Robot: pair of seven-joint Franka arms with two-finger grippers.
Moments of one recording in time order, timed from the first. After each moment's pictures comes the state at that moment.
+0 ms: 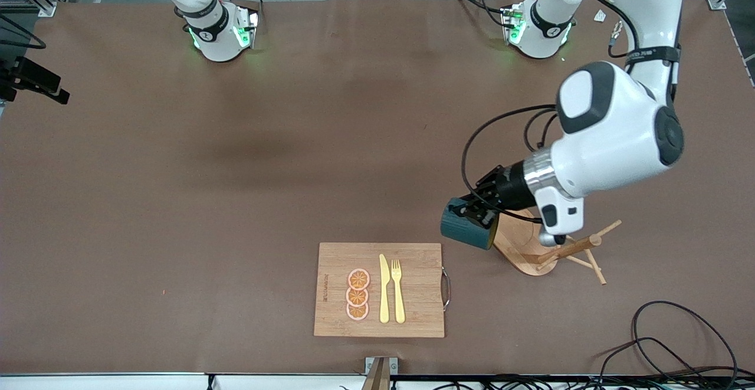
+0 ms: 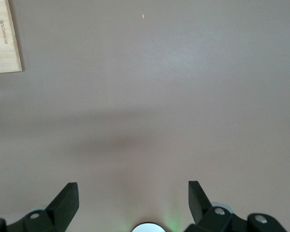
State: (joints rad) left arm -0.37 0.48 0.06 -1.34 -0.64 1.92 -1.16; right arm -0.01 -0.03 -0.07 -1.49 0.02 1.40 -0.01
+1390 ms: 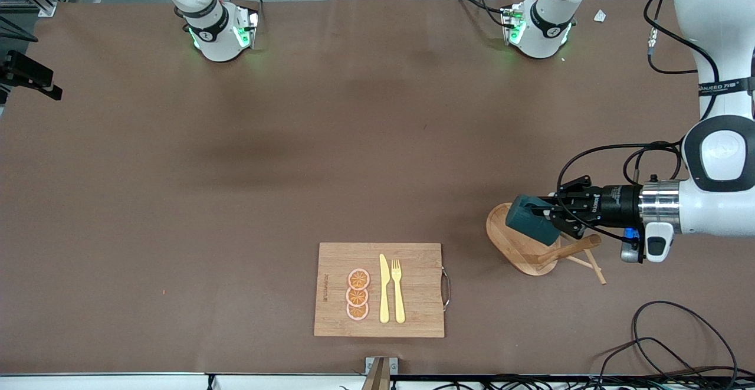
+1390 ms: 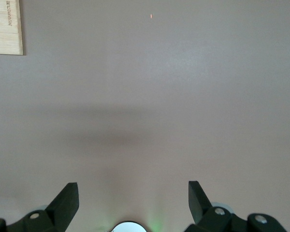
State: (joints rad) left arm -0.05 0.55 0.05 -1.34 -0.86 1.58 -0.84; right arm -0.02 -0.03 -0.08 -1.49 0.01 1.40 -0.15
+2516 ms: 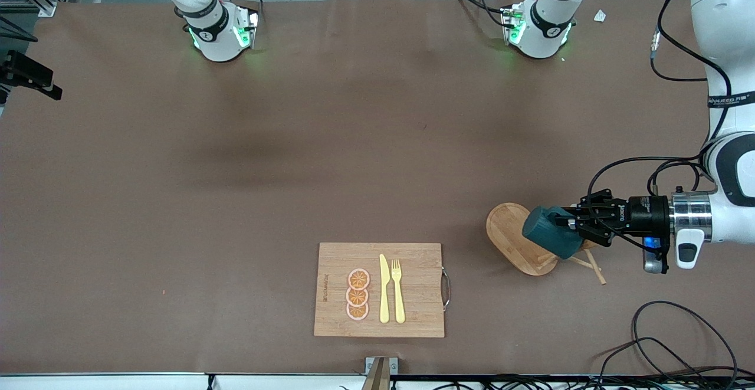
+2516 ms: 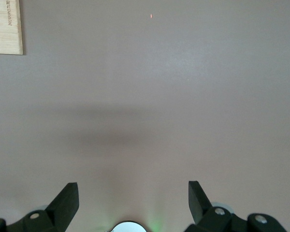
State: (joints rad) left arm 0.06 0.61 0.05 -1.34 -0.99 1.55 -0.59; right arm -0.02 -0.03 -0.08 -1.49 0.01 1.39 -0.15
